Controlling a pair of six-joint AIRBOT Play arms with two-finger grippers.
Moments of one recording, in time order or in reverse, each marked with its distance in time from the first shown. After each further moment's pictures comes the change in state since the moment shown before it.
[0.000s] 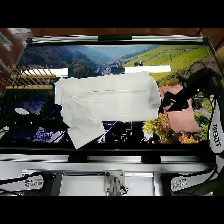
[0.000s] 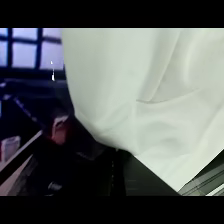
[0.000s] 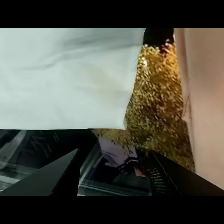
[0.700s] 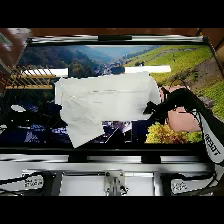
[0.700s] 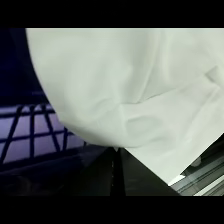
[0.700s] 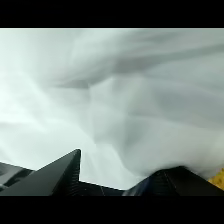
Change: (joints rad) left arm 0.027 0.005 0.049 -0.010 -0.065 0.022; right arm 0.157 0.055 -0.347 0.147 0.404 0.004
